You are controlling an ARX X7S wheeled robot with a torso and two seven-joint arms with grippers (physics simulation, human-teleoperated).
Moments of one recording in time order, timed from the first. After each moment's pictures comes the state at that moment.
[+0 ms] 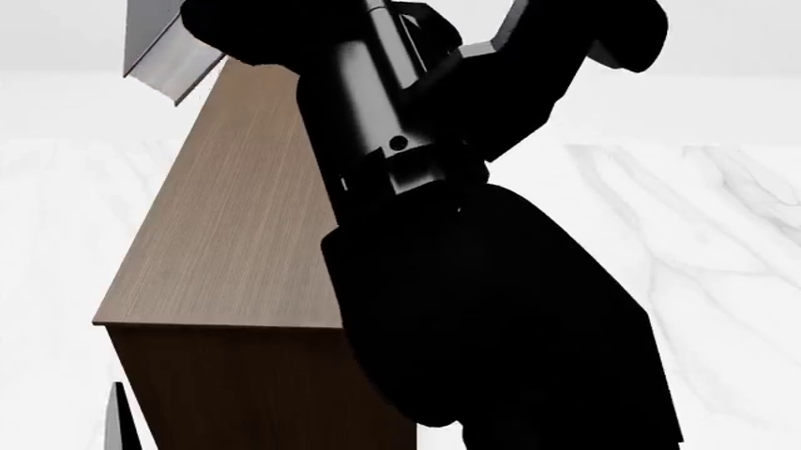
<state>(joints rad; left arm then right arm) 0.08 -0.33 0.34 0.23 0.06 0.52 -0.47 1.02 0.03 -0.21 -0.34 1.43 0.52 0.87</state>
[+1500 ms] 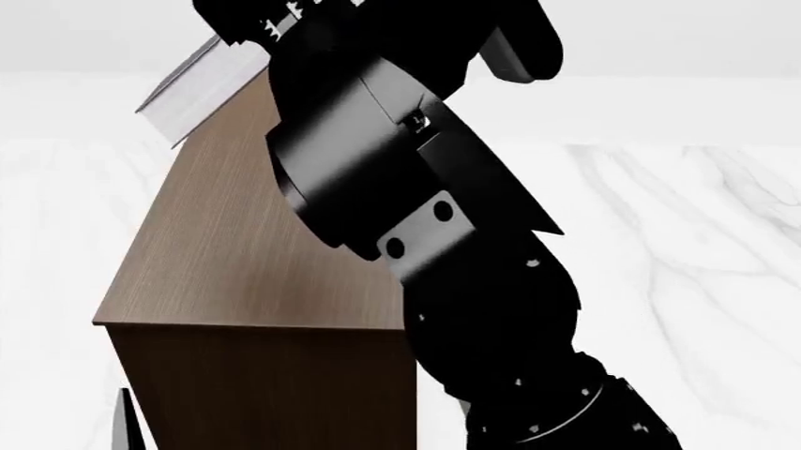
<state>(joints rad) 0.06 -0.35 0.36 0.17 0.05 0.55 -0.50 1.24 0.04 -0.48 0.11 1.72 0.20 1.14</state>
